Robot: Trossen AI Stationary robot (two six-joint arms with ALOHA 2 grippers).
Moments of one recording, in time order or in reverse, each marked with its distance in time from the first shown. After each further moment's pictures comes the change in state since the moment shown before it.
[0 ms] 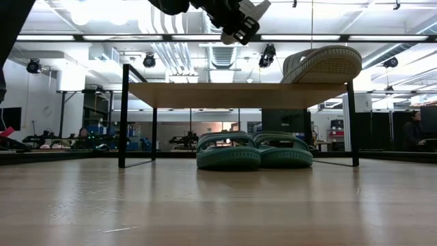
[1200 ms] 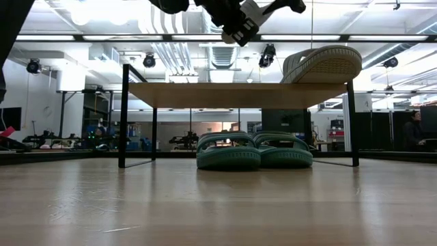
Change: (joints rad) left arm -0.023 -0.001 -0.003 -0.002 0.010 0.097; right arm 0.005 0.137 0.080 0.000 0.474 -0.896
